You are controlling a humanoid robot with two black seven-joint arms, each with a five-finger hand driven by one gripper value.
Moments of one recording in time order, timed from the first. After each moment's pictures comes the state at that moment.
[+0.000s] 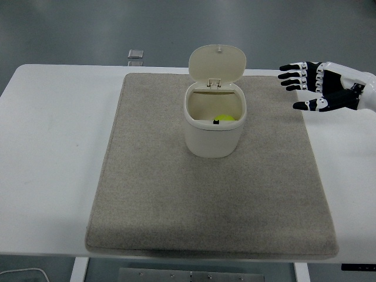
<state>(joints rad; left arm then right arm) 0.00 0.00 -0.28 -0.13 0.18 -0.06 -0.02 1.05 -0.79 0.18 1.04 -0.46 0.48 0.41</state>
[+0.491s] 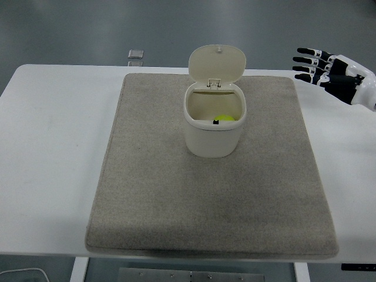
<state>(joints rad) 0.00 0.00 -0.28 -0.13 0.18 -0.06 -0.02 1.03 -0.59 0.18 0.77 -0.03 0.45 0.26</state>
